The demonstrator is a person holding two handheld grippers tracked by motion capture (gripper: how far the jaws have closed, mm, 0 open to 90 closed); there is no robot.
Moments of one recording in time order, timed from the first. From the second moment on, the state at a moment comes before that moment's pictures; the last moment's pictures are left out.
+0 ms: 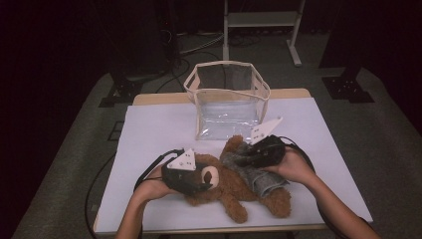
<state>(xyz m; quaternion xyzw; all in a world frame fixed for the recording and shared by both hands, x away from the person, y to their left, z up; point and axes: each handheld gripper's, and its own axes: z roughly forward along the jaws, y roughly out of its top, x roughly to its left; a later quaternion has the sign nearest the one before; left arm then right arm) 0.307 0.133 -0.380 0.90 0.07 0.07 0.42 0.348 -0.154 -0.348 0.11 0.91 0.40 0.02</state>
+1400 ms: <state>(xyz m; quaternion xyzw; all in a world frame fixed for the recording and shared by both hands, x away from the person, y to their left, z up) 0.302 0.127 -0.372 0.90 0.06 0.03 0.43 0.345 -0.195 -0.360 0.16 0.89 0.44 0.01</state>
